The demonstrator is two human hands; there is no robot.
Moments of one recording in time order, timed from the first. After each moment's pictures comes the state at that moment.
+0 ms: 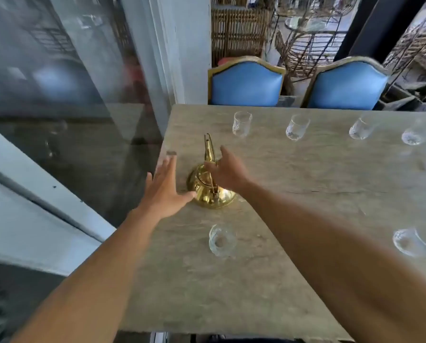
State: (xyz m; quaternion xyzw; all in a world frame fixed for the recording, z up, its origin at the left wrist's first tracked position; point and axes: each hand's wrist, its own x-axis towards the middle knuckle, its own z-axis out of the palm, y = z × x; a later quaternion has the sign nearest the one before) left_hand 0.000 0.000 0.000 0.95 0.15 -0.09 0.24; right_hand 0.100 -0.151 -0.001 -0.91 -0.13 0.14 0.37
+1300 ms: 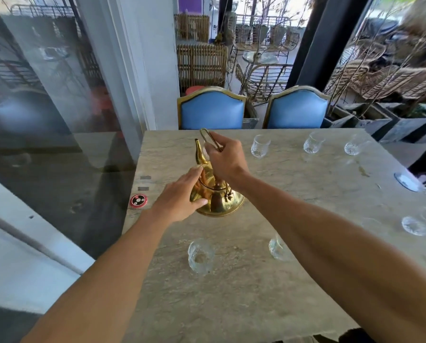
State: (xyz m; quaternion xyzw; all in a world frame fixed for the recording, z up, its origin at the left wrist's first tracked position) left_hand 0.037 -0.051 0.022 0.97 -0.08 -0.05 0.23; right_hand 0.084 -0.195 0.096 -0.81 -0.05 0.00 0.58
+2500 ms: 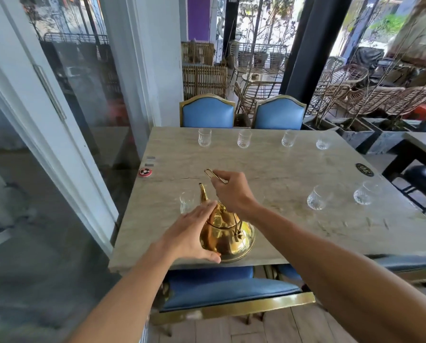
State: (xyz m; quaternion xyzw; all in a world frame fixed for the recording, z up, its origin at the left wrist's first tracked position) left_hand -0.219 -0.150 -0.004 0.96 -0.17 -0.08 0.20; right_hand -0.168 -0.297 0.091 -0.84 -0.06 0.06 0.54
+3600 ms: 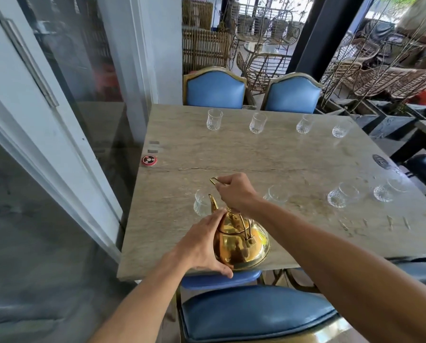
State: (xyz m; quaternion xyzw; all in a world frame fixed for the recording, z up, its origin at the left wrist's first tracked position) left_hand -0.178 -0.104 -0.061 0.92 -0.15 -0.16 0.32; right_hand -0.101 -0.220 0.046 -0.87 0.03 0.16 0.47
